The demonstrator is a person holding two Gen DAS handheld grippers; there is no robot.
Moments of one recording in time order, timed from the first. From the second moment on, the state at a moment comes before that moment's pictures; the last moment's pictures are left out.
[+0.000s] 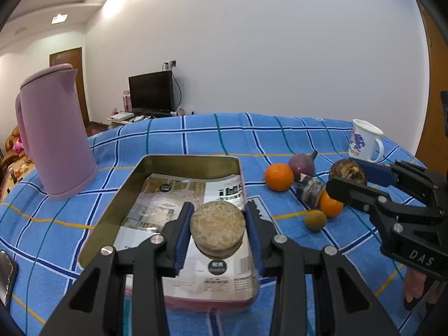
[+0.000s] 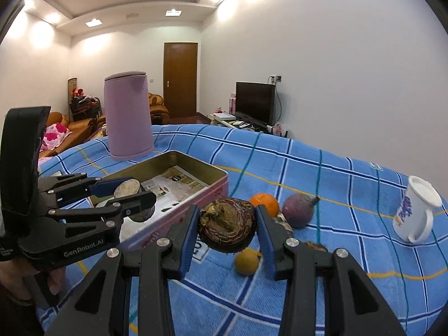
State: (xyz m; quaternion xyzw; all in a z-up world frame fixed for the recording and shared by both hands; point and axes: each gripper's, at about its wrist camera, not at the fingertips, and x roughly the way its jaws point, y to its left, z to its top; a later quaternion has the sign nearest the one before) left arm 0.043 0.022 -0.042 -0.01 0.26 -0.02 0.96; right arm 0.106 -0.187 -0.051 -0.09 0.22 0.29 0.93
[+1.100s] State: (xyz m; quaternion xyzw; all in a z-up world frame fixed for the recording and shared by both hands) left arm 0.086 0.078 -0.049 0.01 0.33 0.01 0.94; right arm 0.164 -0.087 -0.065 -0.14 0.27 0.35 0.89
